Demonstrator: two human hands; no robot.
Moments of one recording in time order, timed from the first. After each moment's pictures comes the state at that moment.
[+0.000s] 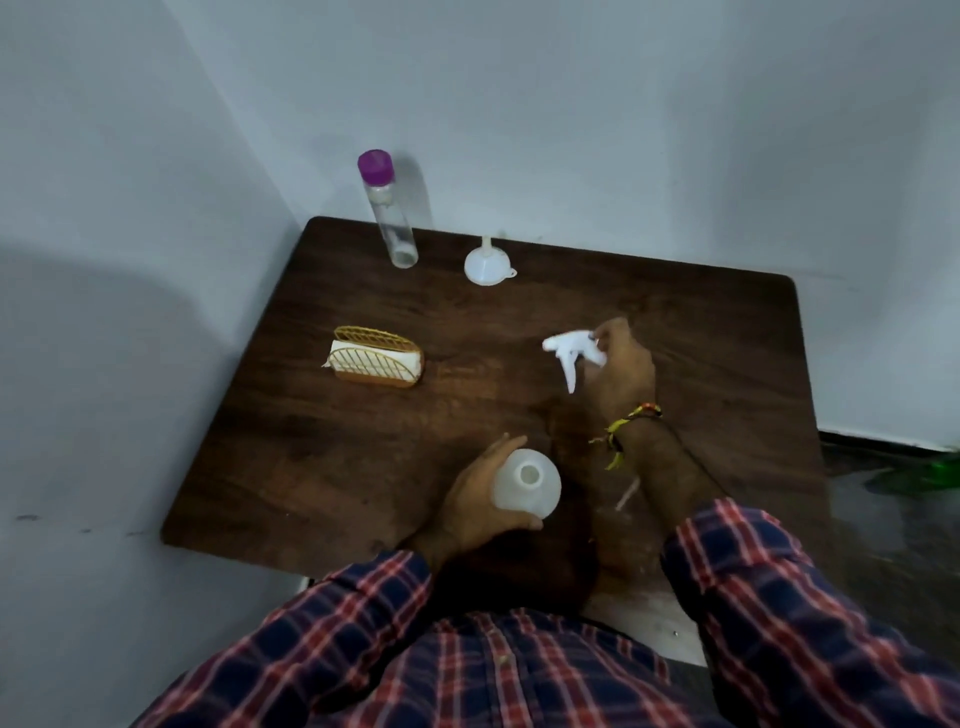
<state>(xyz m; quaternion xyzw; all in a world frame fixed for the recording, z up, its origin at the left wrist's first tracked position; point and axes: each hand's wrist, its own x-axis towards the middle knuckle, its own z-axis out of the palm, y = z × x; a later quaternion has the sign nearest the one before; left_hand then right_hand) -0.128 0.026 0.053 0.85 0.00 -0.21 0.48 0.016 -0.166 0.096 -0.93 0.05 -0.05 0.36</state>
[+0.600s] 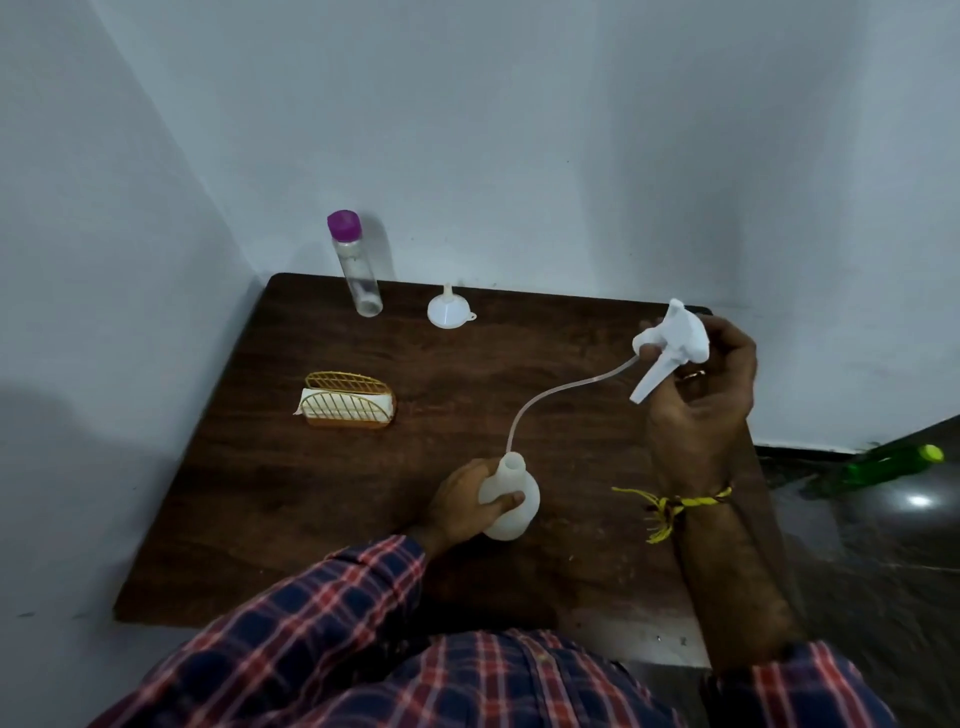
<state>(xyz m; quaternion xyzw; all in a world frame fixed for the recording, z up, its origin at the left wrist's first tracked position) -0.095 0.023 0.069 0.88 -0.02 -0.23 0.42 -0.078 -0.176 0.236 -0.65 0.01 -0.35 0.68</state>
